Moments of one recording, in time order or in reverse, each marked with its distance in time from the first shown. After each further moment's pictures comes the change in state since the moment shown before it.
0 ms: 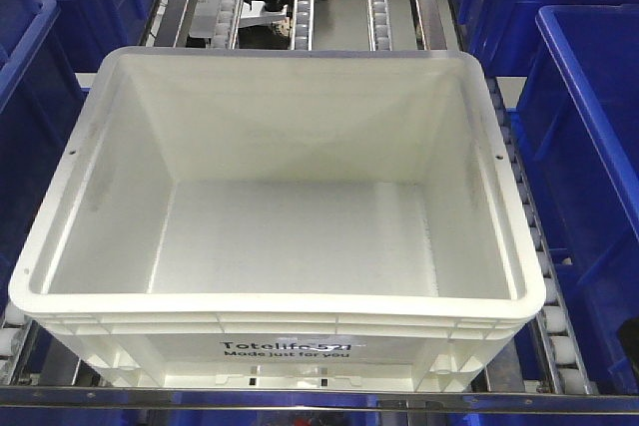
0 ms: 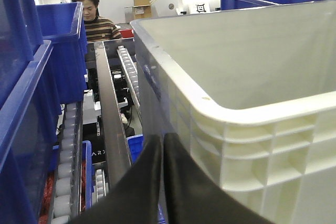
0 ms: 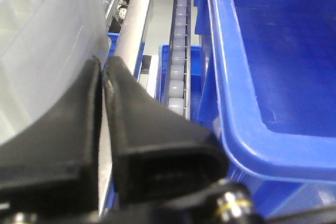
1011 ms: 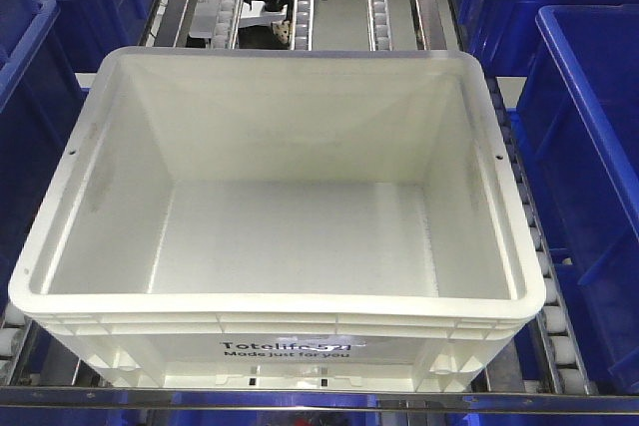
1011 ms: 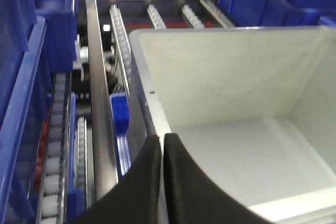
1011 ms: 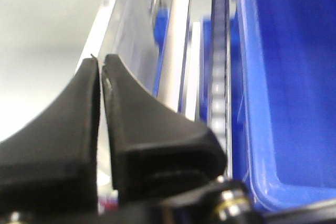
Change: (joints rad) left arm 0.000 0.357 -0.578 0.000 0.490 -0.155; right arm 0.000 0.355 -0.557 0.152 0.437 0.054
